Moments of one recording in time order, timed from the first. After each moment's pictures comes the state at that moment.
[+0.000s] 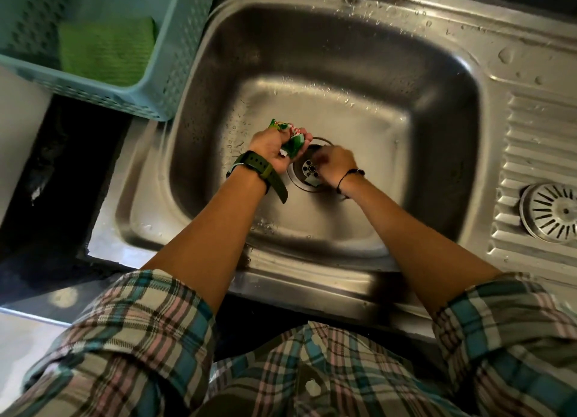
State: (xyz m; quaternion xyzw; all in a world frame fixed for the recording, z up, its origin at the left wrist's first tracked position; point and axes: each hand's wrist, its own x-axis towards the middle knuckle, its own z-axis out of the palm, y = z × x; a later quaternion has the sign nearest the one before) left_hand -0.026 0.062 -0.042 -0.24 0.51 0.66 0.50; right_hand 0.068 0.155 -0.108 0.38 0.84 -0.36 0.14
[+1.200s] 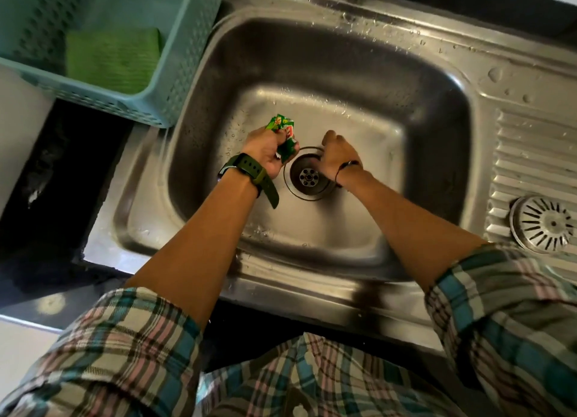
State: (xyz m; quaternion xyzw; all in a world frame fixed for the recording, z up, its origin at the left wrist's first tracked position) left_hand -0.031 0.059 -0.028 -0.23 0.56 0.65 0.45; right_hand 0.050 0.176 -0.102 0.38 0.88 -0.25 0.17
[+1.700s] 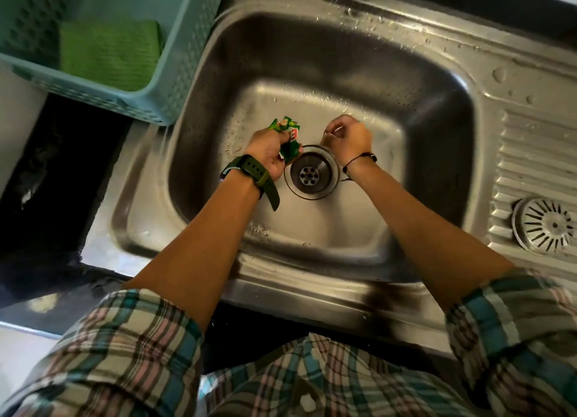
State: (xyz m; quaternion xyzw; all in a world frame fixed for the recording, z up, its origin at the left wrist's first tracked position) left_hand -0.030 0.060 -0.031 -0.22 0.57 0.64 0.46; right_hand 0.046 0.181 -0.078 0.45 0.79 -0.40 -0.05
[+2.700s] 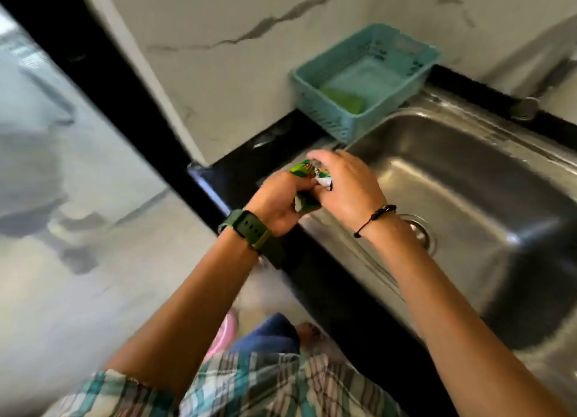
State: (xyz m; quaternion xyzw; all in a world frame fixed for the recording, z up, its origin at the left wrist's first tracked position) left_hand 0.060 -0.153 0.098 -0.10 0.50 0.81 0.30; right_hand 0.072 -0.041 0.105 -0.07 0.95 -0.30 -0.03
